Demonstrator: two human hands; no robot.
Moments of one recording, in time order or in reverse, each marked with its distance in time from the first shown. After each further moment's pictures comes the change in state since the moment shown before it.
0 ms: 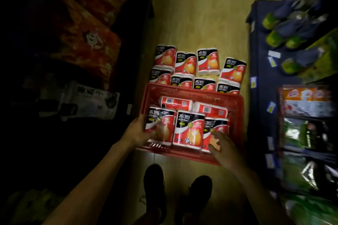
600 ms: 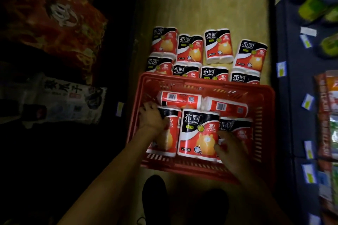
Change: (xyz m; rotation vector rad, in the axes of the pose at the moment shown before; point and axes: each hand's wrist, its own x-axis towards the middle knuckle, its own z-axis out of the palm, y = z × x) left_hand 0.171 -0.044 0.104 0.373 0.155 -0.137; right_hand 0.111 0.071 0.102 0.016 0.134 0.004
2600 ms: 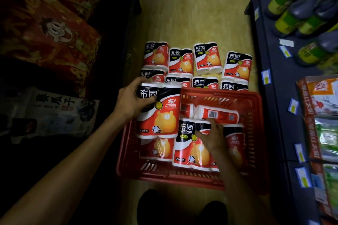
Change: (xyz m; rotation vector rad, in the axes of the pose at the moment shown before) left_hand -0.007 0.000 -0.113 -0.651 0.194 0.433; right_hand 0.070 -0.023 0.026 0.062 0.099 0.153
